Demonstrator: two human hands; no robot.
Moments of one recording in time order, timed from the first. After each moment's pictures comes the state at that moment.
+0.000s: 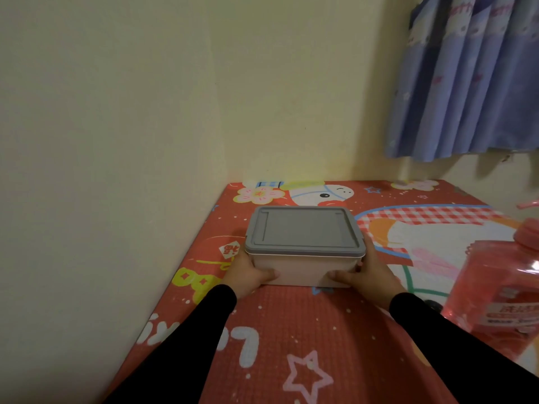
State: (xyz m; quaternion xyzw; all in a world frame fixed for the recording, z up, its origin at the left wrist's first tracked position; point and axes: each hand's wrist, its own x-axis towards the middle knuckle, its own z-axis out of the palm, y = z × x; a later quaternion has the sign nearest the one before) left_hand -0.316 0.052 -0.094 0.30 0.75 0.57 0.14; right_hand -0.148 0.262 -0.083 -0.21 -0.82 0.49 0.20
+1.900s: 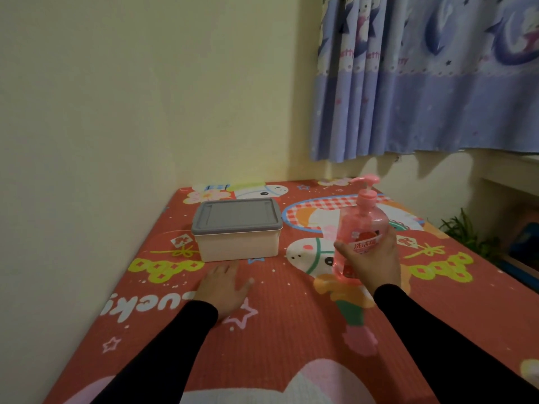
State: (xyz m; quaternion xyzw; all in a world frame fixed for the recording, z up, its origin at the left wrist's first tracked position) left_hand -0.168 0.033 -0.085 0.41 0.90 0.14 0.00; right_hand 0.034 0.260 -0.051 -0.43 -0.71 0.33 0.45
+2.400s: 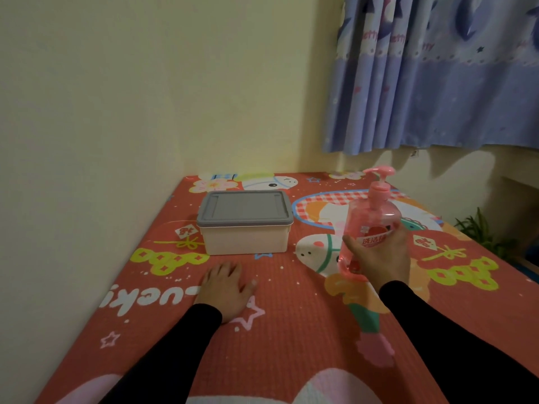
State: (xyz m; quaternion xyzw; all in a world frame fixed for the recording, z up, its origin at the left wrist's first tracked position) left_hand -0.181 0.038 -0.111 0.38 0.92 0.09 0.02; right_hand 0.003 0.277 -0.061 -0.44 -0.70 0.31 0.47
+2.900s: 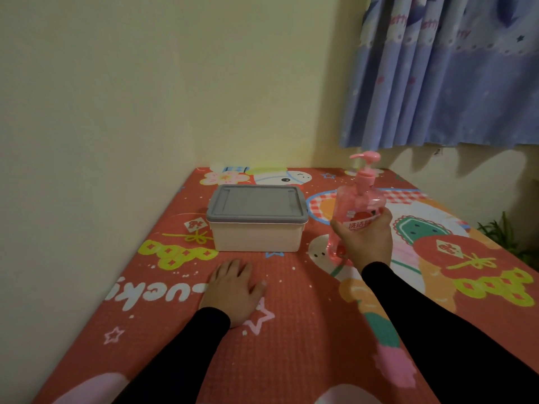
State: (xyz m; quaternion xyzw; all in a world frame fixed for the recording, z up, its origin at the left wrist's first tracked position) left_hand -0.181 0.038 -0.115 0.37 0.92 0.09 0.01; right_hand -0.068 0.274 -0.057 -0.41 -0.71 0.35 0.46
